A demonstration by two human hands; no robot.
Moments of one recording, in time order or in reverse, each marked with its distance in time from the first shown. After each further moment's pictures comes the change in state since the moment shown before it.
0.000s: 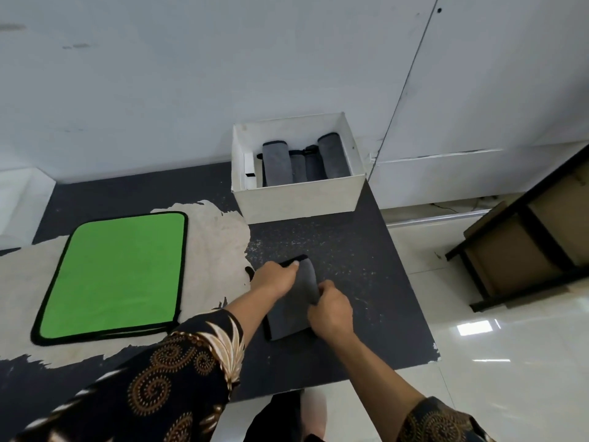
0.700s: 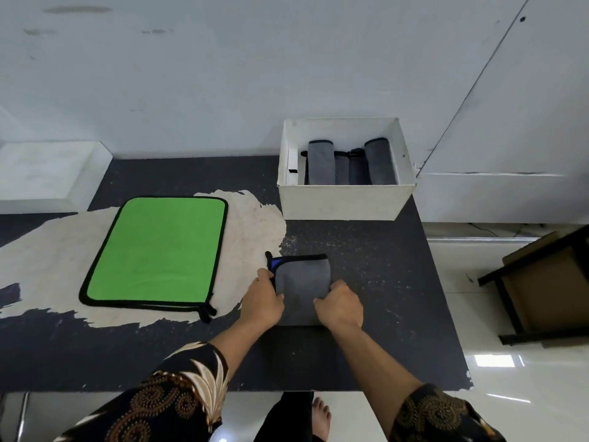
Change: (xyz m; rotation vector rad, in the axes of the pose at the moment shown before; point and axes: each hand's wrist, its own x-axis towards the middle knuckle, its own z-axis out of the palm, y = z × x) left_hand -0.019 -0.093 -0.027 0.061 0.188 0.160; right_hand 0.015 -0.034 0.031 -0.193 -0.037 0.044
